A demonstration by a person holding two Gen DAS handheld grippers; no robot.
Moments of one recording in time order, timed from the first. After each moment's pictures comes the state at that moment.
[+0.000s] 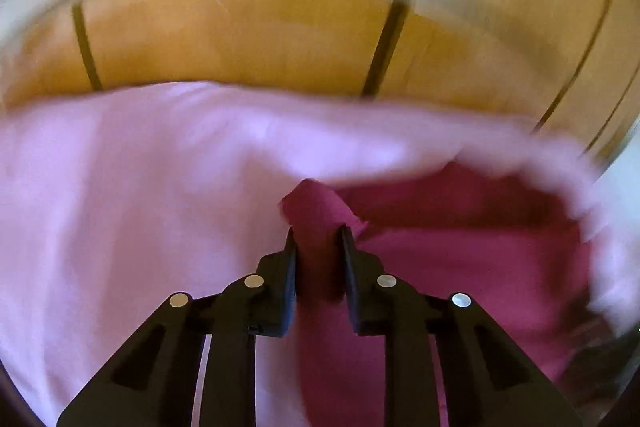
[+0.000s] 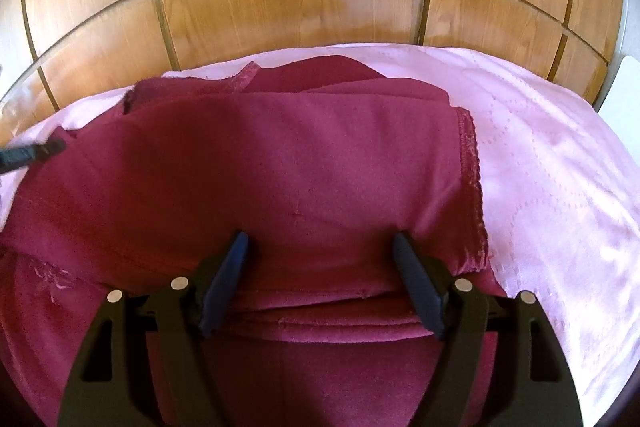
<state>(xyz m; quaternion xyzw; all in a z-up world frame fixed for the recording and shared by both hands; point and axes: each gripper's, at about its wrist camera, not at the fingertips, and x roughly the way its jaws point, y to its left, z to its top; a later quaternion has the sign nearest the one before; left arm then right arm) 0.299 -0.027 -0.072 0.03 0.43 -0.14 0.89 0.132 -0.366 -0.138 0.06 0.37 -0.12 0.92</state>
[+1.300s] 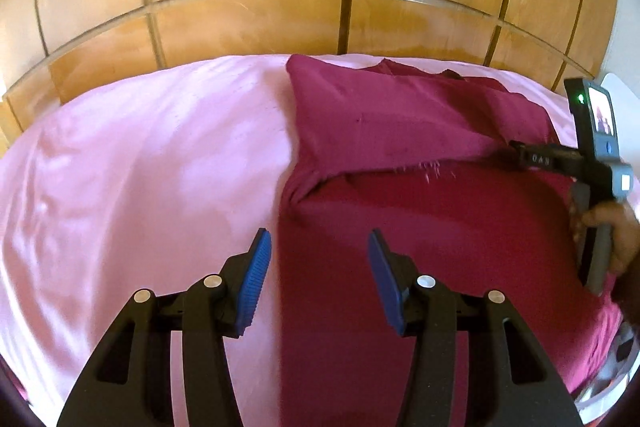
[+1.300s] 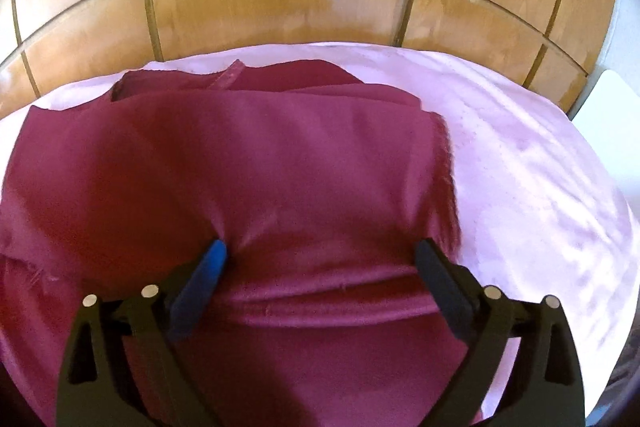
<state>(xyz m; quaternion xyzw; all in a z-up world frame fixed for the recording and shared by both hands) 0.070 0.023 -0.043 0.05 0.39 -0.14 0.91 0.125 -0.358 -0.123 0.03 0.39 -0.16 0.91</state>
